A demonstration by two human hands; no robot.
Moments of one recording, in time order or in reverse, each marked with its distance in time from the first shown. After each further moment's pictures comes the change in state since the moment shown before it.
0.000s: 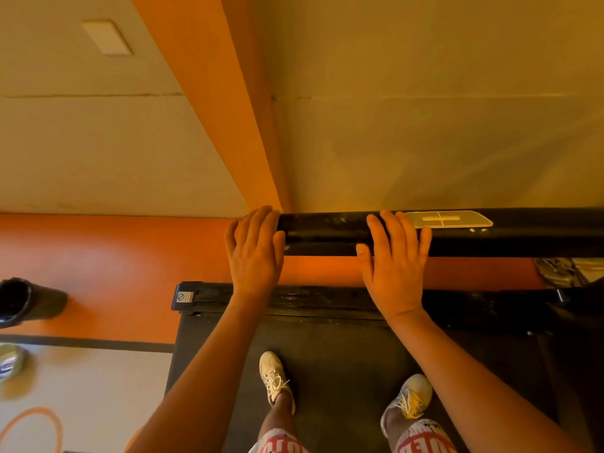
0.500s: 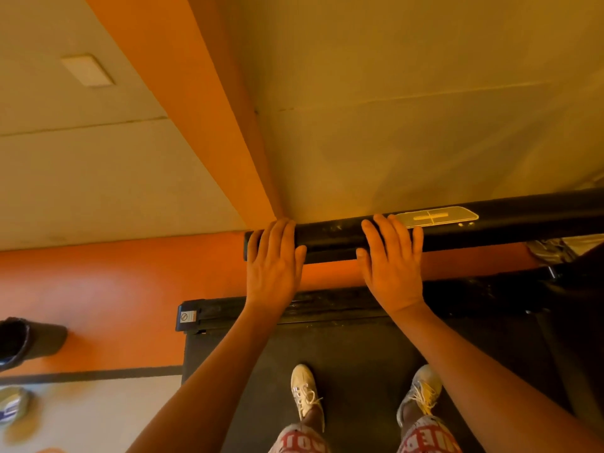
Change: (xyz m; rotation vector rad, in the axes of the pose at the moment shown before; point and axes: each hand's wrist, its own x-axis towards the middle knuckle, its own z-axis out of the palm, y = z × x) left_hand 0.011 0.017 -0.009 0.108 -0.193 0.170; right_hand -0.002 0.002 0.004 -0.097 -0.022 -0.027
